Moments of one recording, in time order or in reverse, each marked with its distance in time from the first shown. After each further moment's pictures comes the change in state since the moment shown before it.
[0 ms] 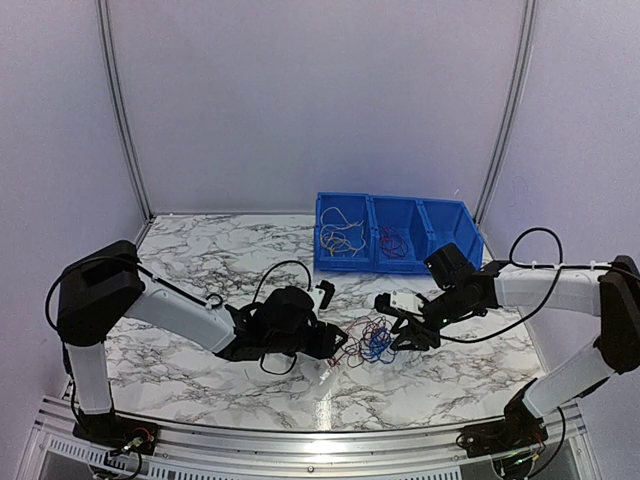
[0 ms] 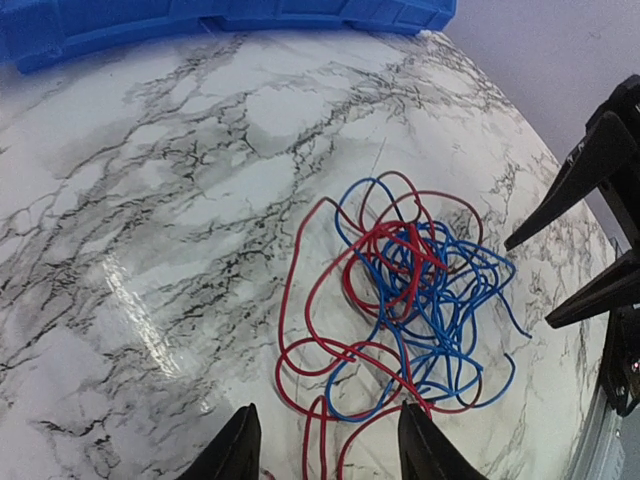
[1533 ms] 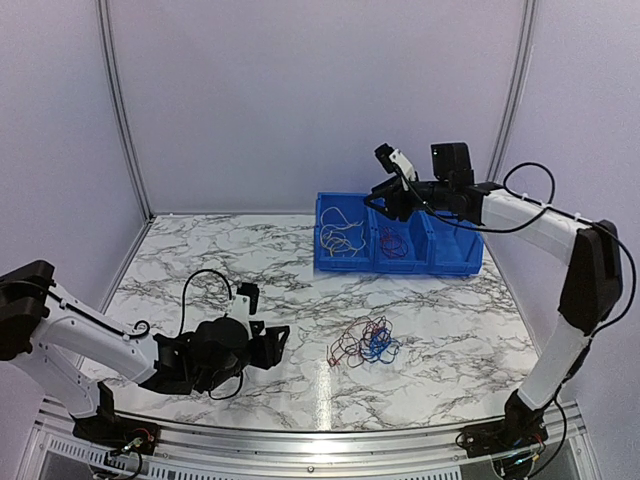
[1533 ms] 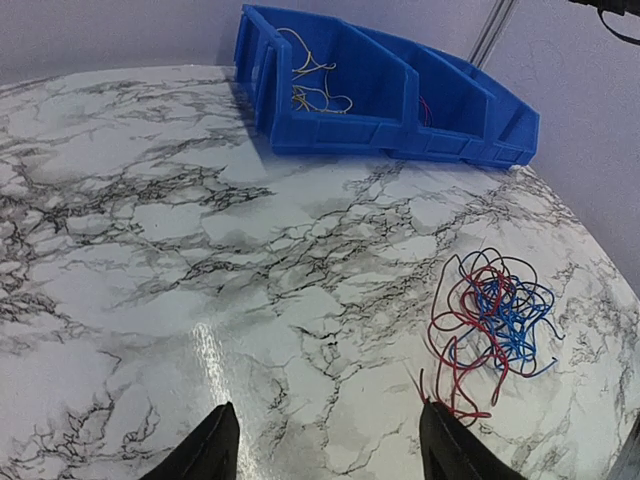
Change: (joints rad) left arm -0.139 -0.442 -0.474 0.126 -0.539 -0.060; right arm -0.157 0.314 0.686 0.308 -0.043 0.417
